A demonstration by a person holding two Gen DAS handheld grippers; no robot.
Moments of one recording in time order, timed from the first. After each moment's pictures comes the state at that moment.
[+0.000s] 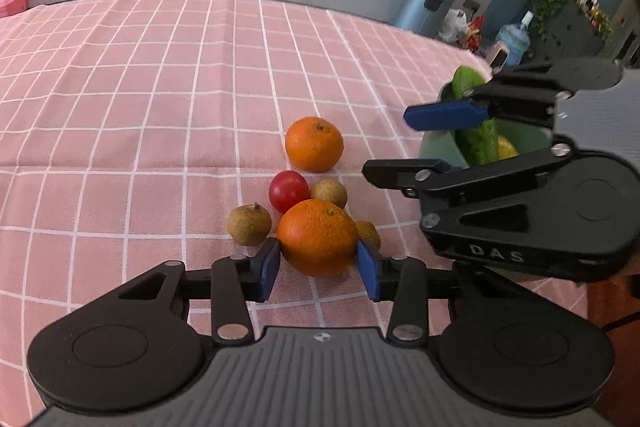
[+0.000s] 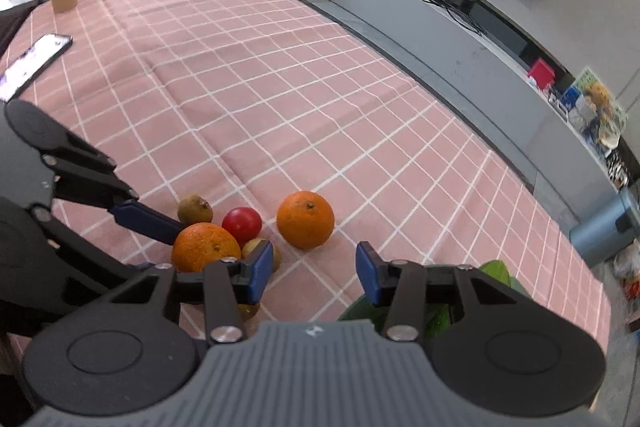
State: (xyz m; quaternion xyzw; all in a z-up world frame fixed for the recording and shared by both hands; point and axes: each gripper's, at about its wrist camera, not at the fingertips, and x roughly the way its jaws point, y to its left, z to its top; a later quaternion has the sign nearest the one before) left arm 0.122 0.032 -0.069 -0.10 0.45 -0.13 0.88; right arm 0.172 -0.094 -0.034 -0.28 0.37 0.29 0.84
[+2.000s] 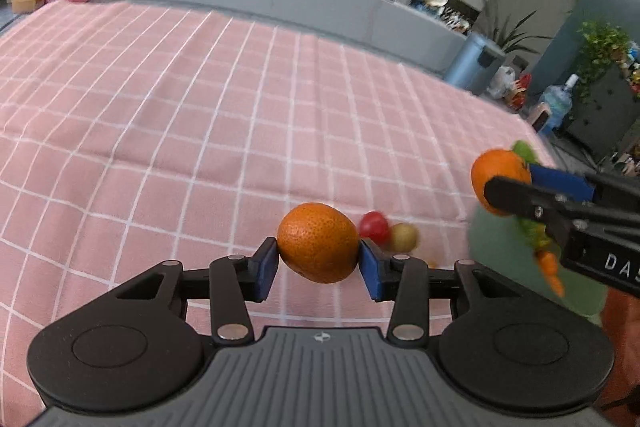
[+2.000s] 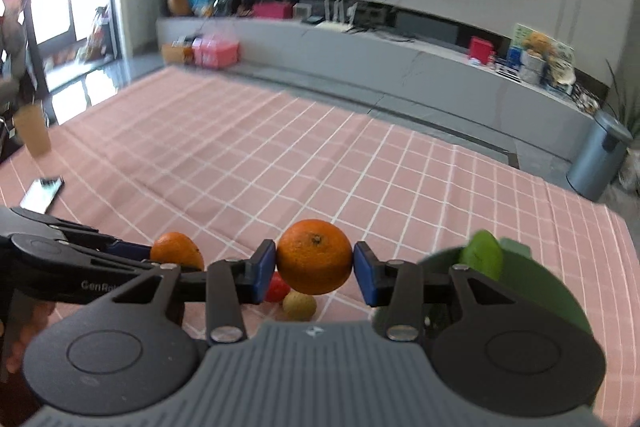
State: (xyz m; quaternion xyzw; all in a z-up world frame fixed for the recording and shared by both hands) left arm 0.101 0.080 -0.046 -0.15 0.41 -0.05 0.90; right arm 0.136 -0.111 0.002 -0.09 0.33 0.22 0.91
